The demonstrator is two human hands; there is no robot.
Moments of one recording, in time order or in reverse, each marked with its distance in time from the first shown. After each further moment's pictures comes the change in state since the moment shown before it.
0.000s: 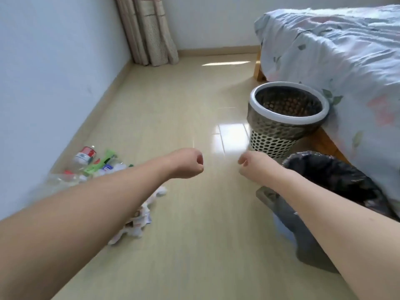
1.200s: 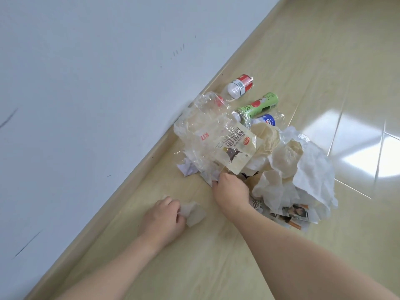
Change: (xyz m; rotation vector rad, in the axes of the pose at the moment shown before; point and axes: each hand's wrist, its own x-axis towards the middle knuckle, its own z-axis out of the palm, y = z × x) left_hand -0.244 -0.443 0.235 -0.280 0.271 -0.739; right_hand 0.021 -0.389 0.430 -0.340 -0.315 -0.386
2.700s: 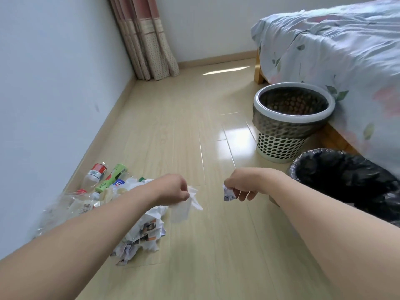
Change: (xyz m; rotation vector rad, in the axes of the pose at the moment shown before) left_hand -0.074 0.458 -0.081 0.321 -0.377 0.607; right_hand -0.260 0.378 -0.229 0.620 -0.160 0.394
